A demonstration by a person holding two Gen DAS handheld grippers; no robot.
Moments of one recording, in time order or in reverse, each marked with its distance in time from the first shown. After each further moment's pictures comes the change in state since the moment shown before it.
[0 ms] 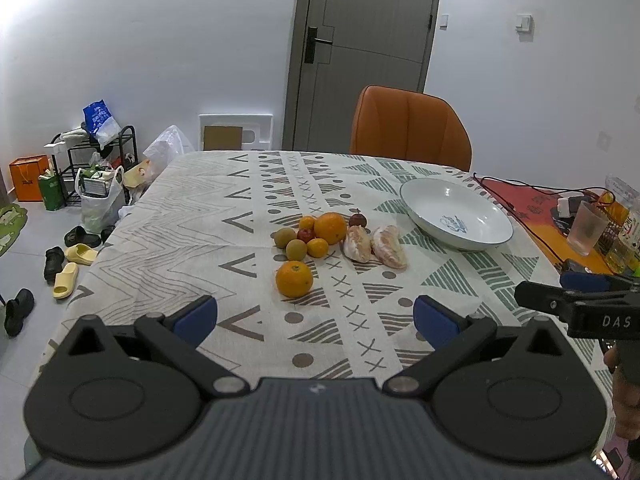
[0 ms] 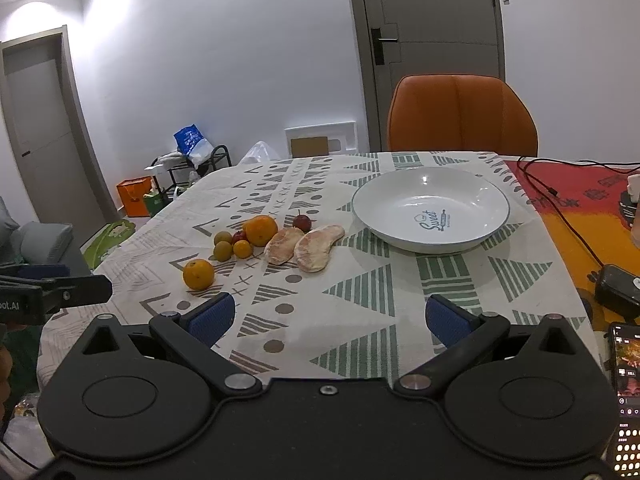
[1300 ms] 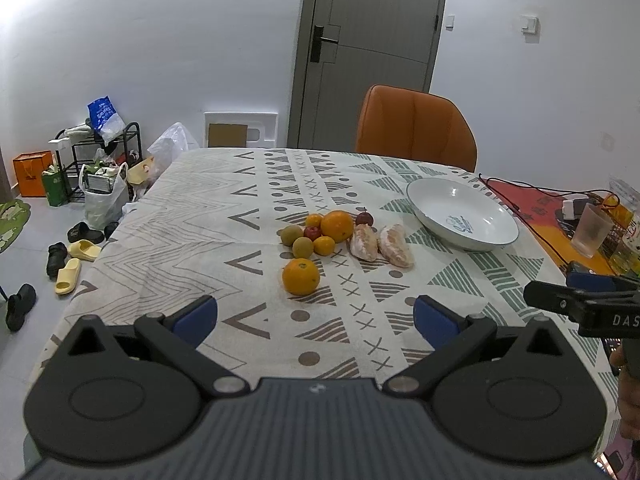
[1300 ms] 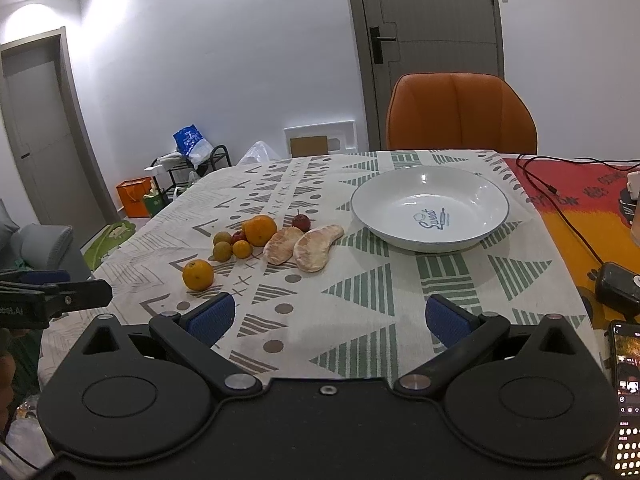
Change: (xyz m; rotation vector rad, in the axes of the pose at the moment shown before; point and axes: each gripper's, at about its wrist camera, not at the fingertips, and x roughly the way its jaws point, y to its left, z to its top) left arm 0.001 0.004 -0.002 -0.009 -0.001 0.011; right arm -0.001 0.000 0.001 0.004 0.002 0.001
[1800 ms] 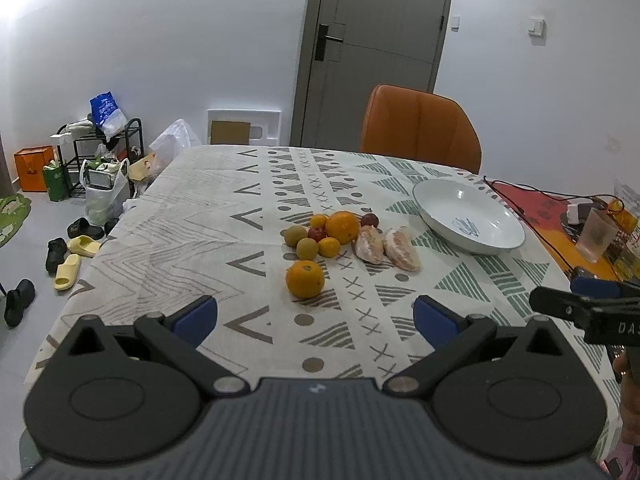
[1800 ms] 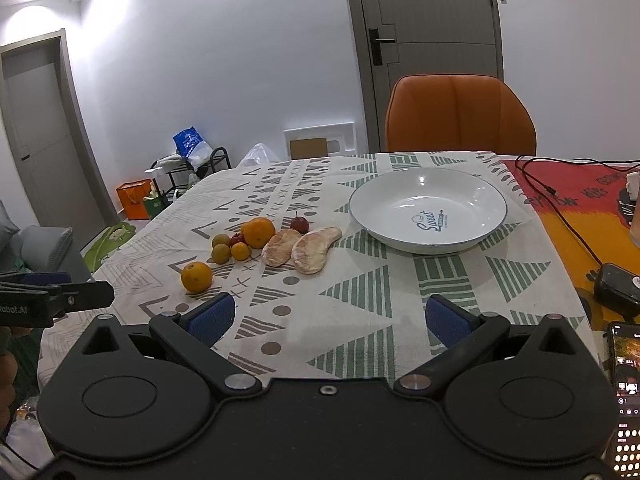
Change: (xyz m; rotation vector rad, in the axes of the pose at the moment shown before) left arm 0.011 0.007 0.002 -0.022 0.003 0.002; right arm 0.001 -0.003 -0.001 0.000 -0.004 0.001
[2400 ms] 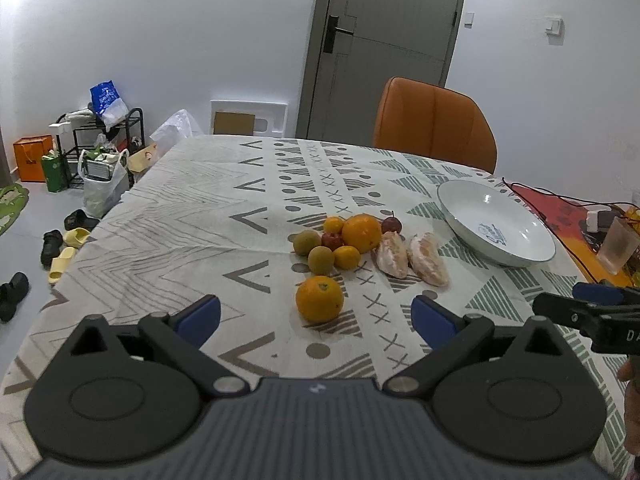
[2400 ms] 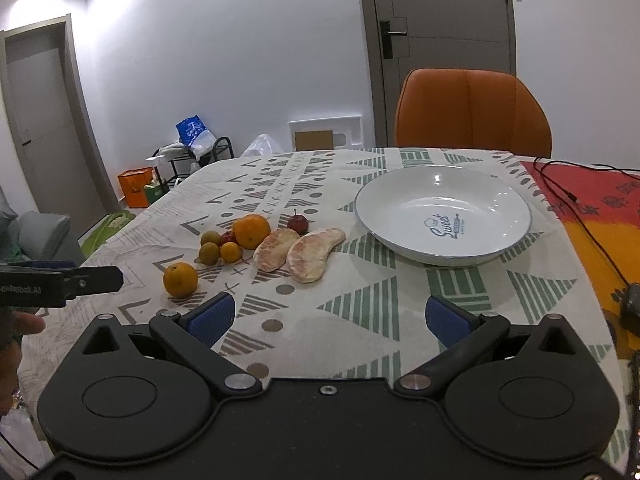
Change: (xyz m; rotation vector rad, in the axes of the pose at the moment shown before) left arm 0.054 0.012 0.009 -0.024 0.013 -0.001; right arm 0.051 -0.003 0.011 -0.024 0.029 0.010
